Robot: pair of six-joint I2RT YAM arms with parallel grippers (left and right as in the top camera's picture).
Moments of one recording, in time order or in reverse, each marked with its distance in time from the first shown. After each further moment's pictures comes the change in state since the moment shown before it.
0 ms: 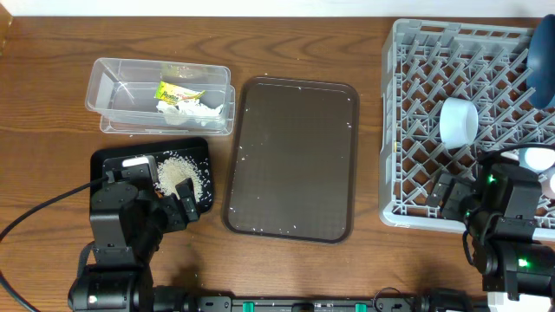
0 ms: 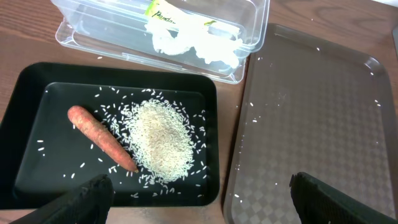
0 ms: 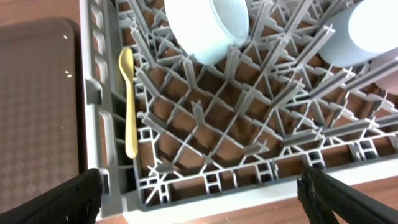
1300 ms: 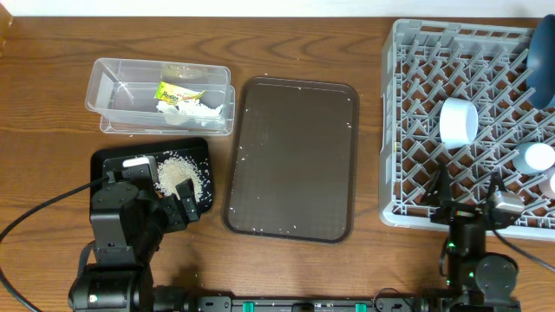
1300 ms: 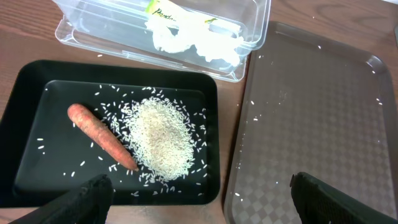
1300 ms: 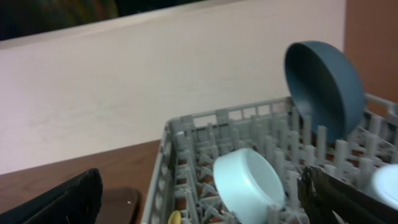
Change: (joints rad) left arm 0.000 0.002 -0.003 -0.002 0.000 0.000; right arm 0.058 -0.713 -0.676 0.905 0.002 -0.016
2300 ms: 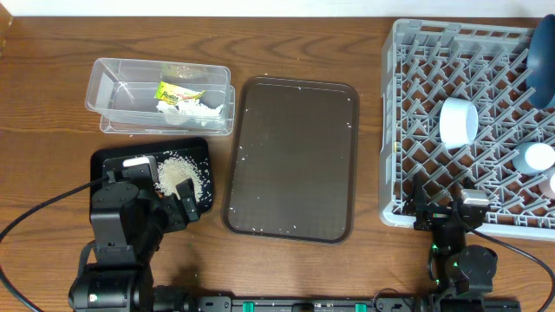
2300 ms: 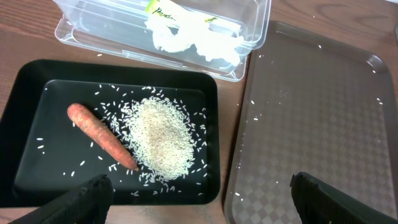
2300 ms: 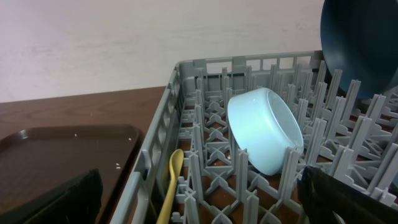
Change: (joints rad) left arm 0.000 0.003 0.000 0.000 0.000 0.000; right arm 0.029 -0.035 -0.117 -0.083 -0.060 -0.082
